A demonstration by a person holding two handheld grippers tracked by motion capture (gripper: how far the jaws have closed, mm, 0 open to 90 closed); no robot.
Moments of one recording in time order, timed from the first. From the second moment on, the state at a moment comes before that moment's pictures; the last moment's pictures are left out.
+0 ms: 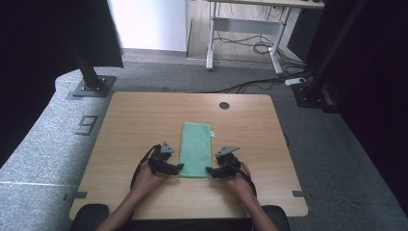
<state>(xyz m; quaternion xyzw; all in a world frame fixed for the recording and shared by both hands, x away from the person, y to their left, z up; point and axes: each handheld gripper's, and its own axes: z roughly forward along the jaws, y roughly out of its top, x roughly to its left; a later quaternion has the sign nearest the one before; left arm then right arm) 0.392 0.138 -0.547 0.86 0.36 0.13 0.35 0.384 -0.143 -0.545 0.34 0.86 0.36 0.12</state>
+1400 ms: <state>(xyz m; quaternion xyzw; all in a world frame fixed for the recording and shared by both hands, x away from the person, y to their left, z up) 0.380 0.179 -0.549 0.86 0.37 0.13 0.33 0.383 -0.191 -0.556 0.36 0.85 0.36 0.15</state>
